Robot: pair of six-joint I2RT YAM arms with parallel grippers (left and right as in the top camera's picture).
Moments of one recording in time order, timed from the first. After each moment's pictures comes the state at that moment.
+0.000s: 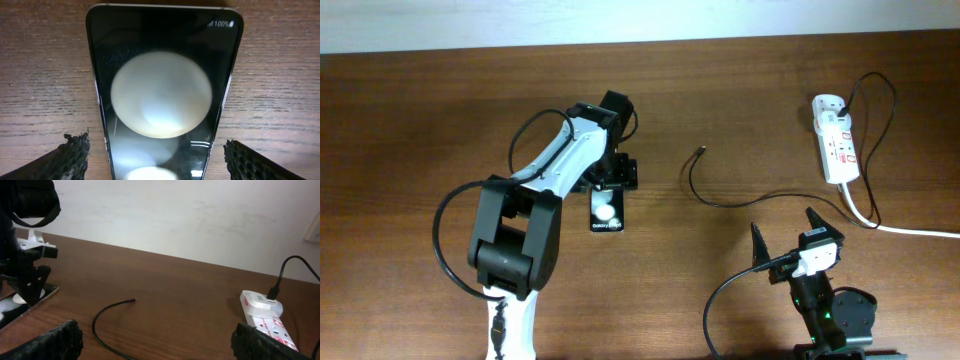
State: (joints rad) left arm -0.40 2.19 1.68 -1.07 -0.01 -0.41; right arm 0.00 0.01 0.01 -0.05 -0.21 -0.10
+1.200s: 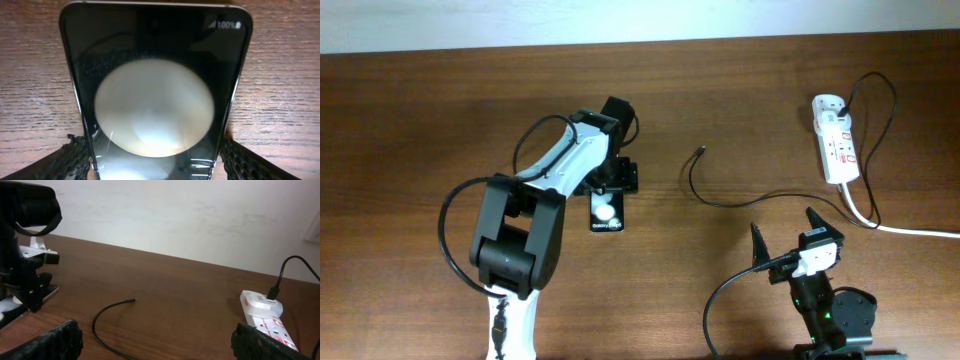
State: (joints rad) left arm -0.41 2.20 1.63 -1.00 -0.01 -0.41; right arm 0.00 0.01 0.01 -0.05 -0.21 -0.10
